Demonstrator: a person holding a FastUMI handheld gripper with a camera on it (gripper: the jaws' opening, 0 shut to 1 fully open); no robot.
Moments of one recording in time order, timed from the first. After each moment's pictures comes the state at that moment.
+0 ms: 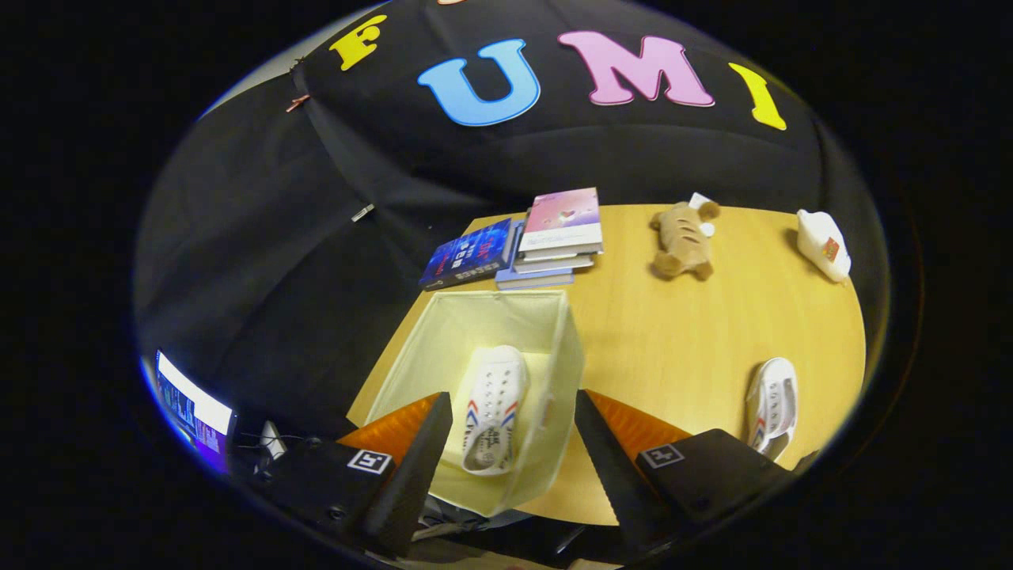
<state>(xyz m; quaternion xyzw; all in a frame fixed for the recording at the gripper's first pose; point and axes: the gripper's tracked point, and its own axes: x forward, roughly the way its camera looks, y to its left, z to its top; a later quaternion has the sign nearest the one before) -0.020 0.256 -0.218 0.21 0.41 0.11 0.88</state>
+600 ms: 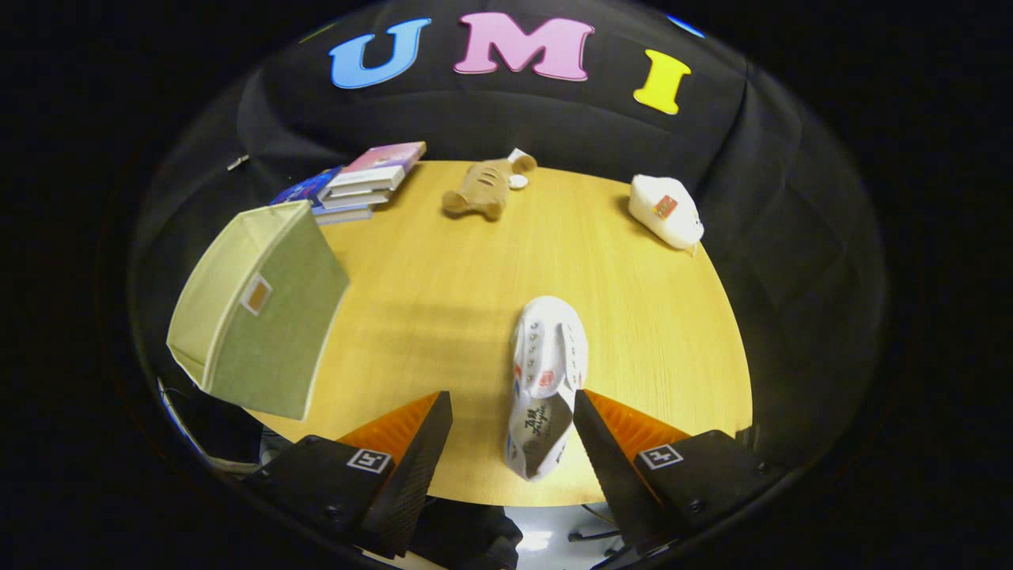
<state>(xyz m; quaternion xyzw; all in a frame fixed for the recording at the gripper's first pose) -0.138 0.034 -0.348 0.07 0.50 -0.07 0.86</state>
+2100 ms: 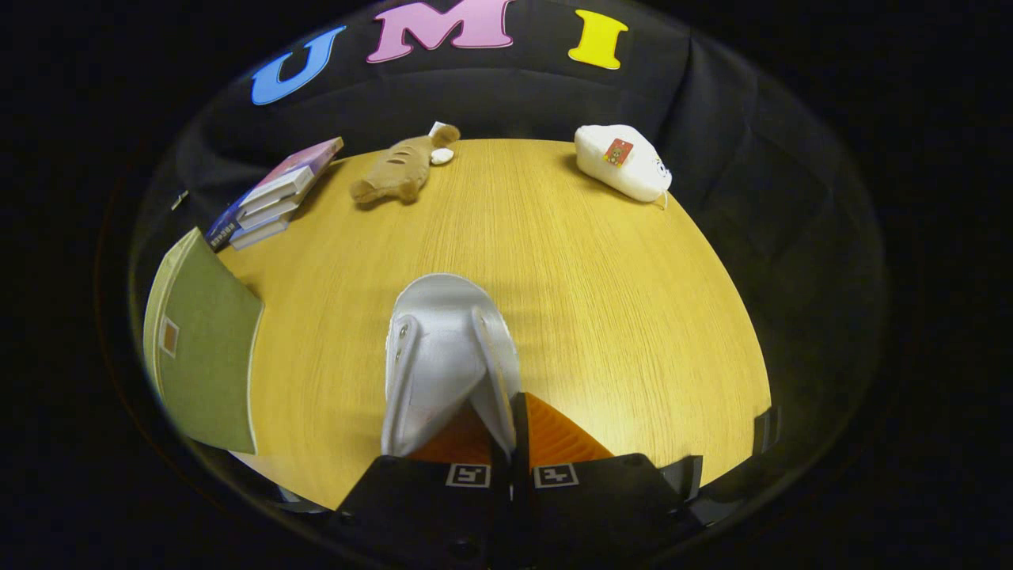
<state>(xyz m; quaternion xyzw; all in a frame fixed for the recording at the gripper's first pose) -0.104 -0.015 -0.401 0.13 0.50 -0.12 0.85</state>
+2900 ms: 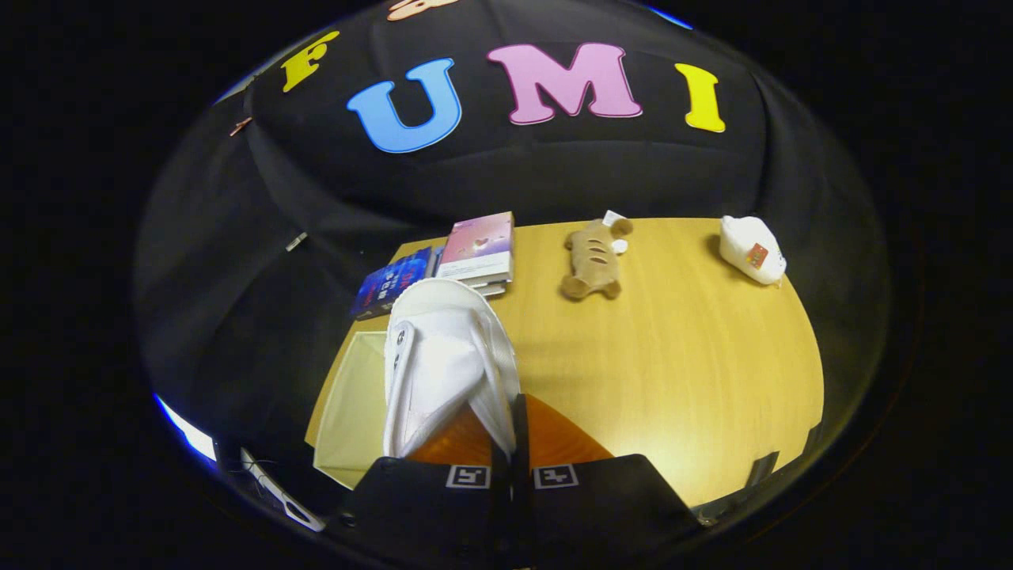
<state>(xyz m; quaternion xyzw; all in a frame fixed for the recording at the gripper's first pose) 0.000 0.205 -0.199 0.22 0.42 0.03 0.88</state>
